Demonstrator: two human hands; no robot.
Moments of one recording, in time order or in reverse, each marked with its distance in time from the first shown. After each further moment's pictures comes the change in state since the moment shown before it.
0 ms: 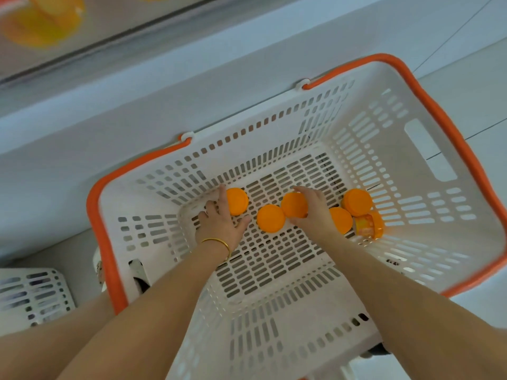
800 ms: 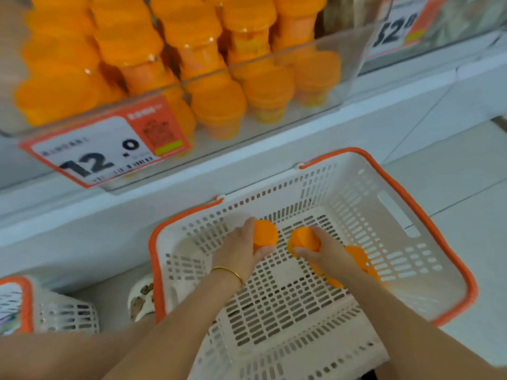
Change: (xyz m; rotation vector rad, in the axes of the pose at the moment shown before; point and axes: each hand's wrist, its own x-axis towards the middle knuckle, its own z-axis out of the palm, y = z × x) left_hand -0.055 0.047 -0.105 -0.063 0.130 0.260; right_hand -0.043 -0.058 -0.062 -0.121 -0.100 -0.046
